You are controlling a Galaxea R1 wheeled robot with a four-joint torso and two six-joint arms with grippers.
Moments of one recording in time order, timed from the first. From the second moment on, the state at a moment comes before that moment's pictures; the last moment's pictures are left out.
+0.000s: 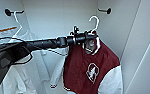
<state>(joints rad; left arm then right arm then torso) -0.15 2.69 -1.46 0.92 -0.25 -1.78 -1.59 3.05 -2.72 -0.45 0.16 0.44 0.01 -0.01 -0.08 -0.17</state>
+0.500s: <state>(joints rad) -0.14 2.70 -1.45 0.92 -0.27 -1.78 -1.60 3.05 -2.72 -0.45 0.16 0.44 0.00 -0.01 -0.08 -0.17</state>
